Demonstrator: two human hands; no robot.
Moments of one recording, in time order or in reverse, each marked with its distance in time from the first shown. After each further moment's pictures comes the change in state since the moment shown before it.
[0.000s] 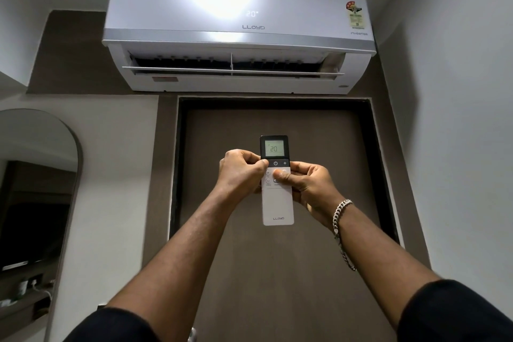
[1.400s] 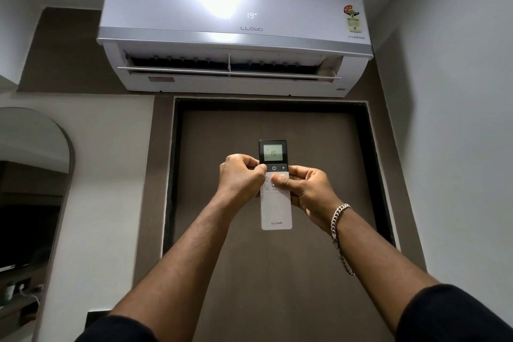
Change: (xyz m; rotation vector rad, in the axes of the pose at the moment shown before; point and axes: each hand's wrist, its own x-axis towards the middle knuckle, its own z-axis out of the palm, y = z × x) left_hand 0.008 -0.012 0.010 0.025 0.055 -0.001; right_hand 0.003 0.004 -0.001 -0.023 0.015 0.000
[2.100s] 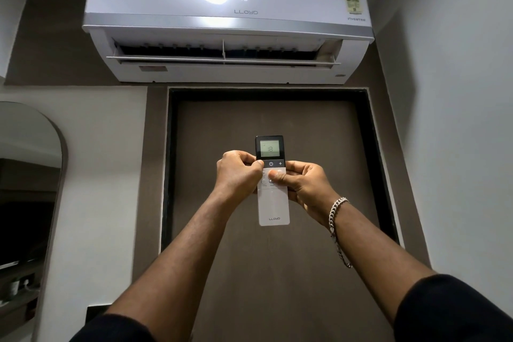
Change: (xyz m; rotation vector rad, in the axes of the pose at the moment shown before) left_hand 0.006 -0.022 0.012 0.001 -0.003 -0.026; right_hand 0.010 0.023 -0.007 -0.010 -0.002 0.015
